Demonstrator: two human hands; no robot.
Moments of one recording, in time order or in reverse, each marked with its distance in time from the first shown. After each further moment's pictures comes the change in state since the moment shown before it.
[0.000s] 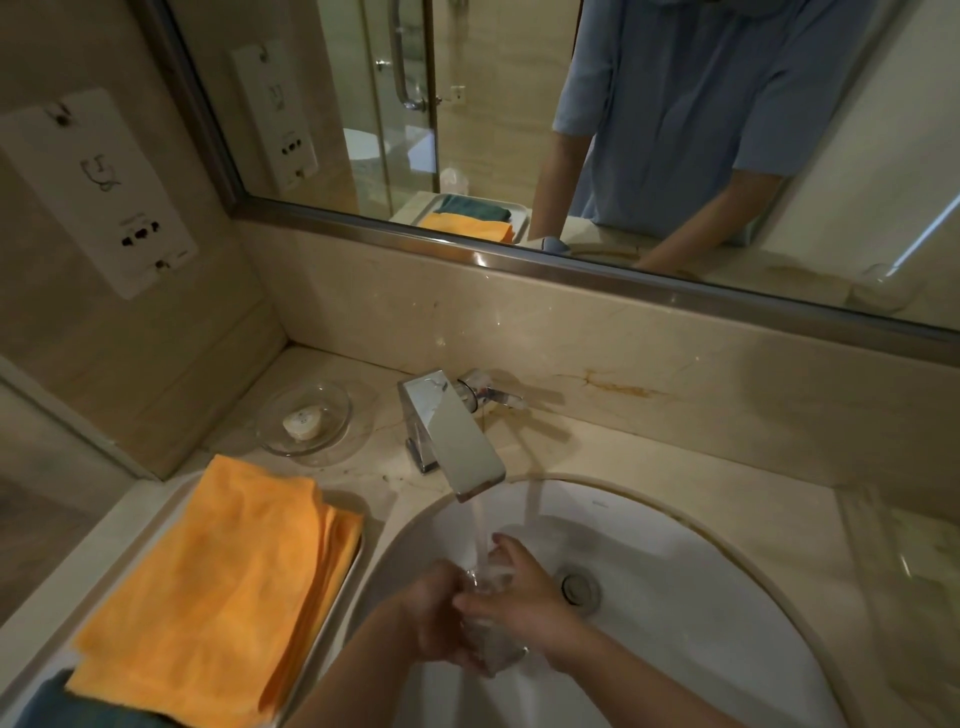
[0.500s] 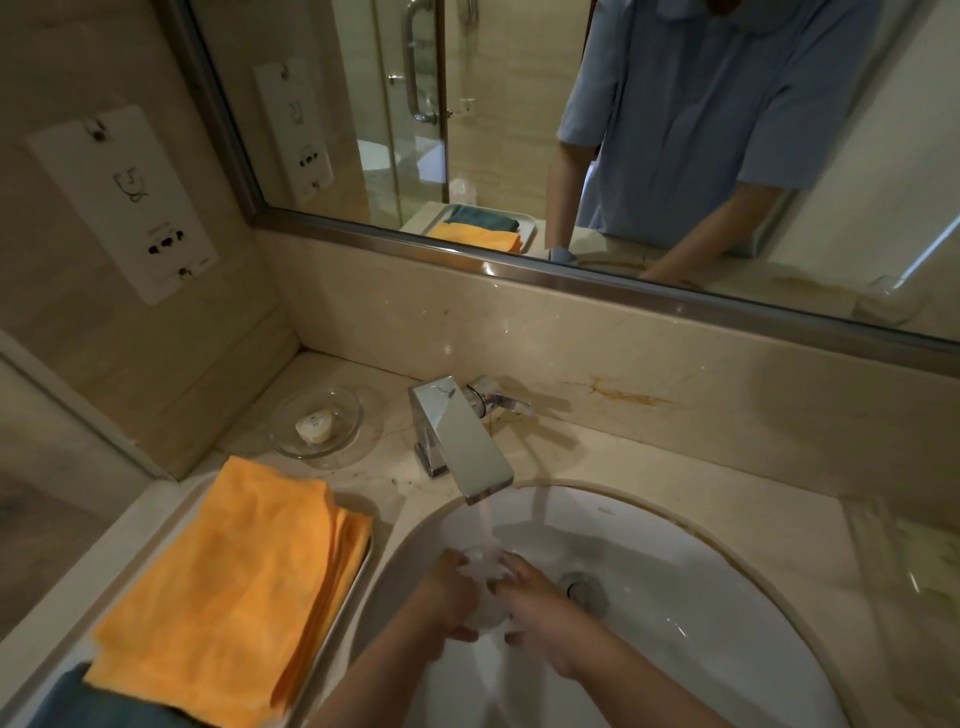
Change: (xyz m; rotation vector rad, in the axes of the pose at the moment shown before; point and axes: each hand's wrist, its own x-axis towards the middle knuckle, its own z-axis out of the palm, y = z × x) left_hand -0.019 0.001 0.018 0.388 0.459 0.264; right_hand 0.015 0.008 0.001 0.094 -0.060 0.263
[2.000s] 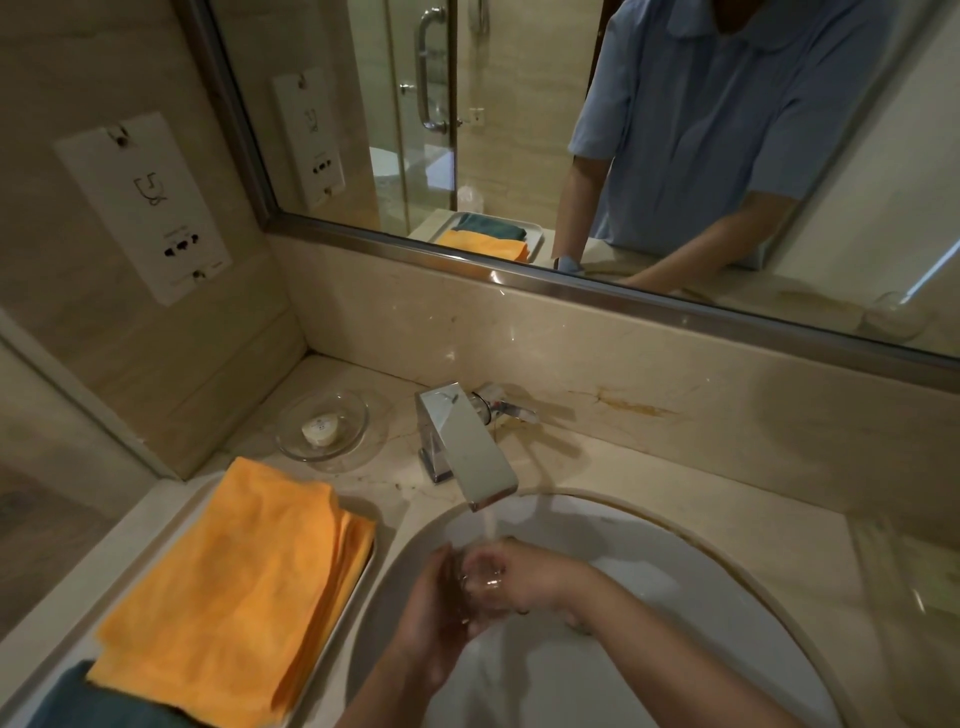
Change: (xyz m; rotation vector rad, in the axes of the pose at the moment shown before) left_hand 0.004 -0.021 0.004 -0.925 -0.156 0.030; right_hand -0.012 -0.054 -0.011 -0.646 -0.247 -0.335
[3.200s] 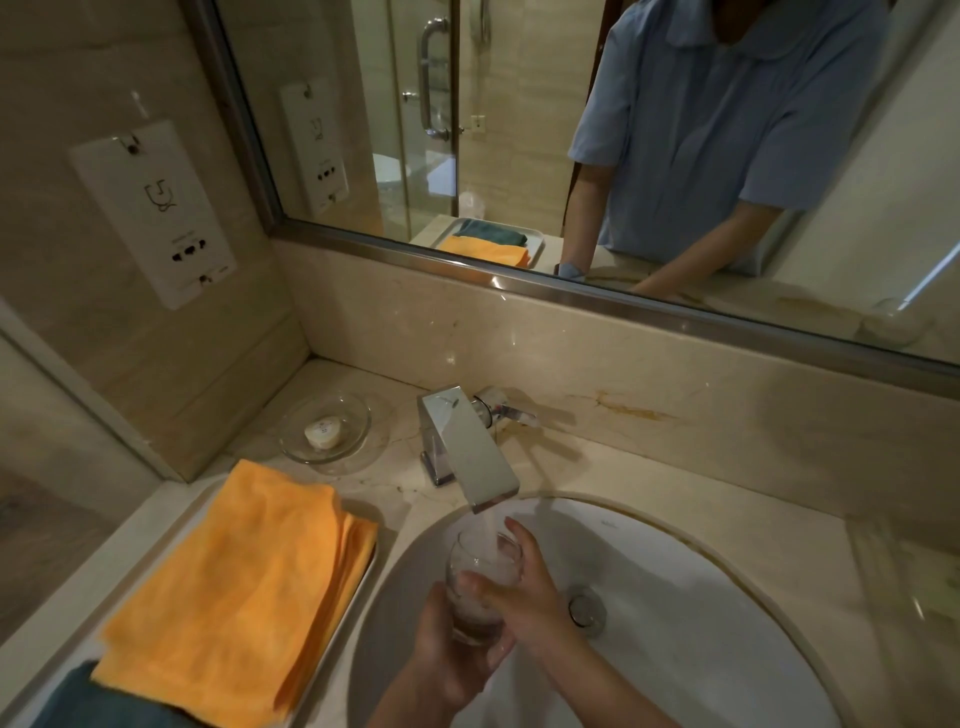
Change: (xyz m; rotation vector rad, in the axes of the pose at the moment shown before) left_hand -0.023 -0.007 0.012 -0.396 -0.039 -0.201; right_hand -0.004 0.015 0.048 0.692 0.553 -0.023
